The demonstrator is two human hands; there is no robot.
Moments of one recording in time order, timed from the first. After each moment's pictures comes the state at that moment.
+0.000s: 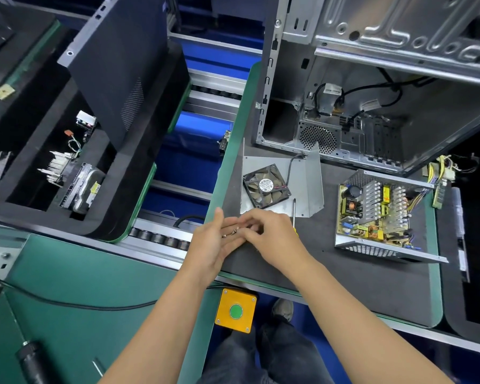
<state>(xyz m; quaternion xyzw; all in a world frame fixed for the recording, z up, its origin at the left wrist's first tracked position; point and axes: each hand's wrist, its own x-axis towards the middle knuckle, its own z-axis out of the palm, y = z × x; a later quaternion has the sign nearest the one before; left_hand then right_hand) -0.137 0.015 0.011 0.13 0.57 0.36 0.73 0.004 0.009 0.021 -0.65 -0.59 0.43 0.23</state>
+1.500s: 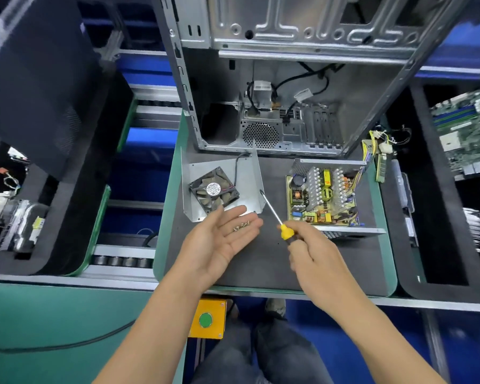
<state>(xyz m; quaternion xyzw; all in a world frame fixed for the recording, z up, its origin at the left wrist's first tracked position) -0.056 0.012 0.058 0.06 0.45 0.33 0.83 0.112 -0.080 0.073 -0.70 -0.46 0.43 0.33</state>
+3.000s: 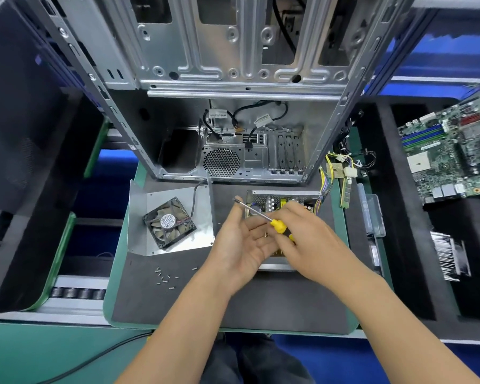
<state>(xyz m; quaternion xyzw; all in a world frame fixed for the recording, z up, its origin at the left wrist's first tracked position) 0.089 0.033 0.070 0.11 0.44 0.27 0.85 0.228 -0.015 0.086 -0.66 -0.69 0.26 0.15</state>
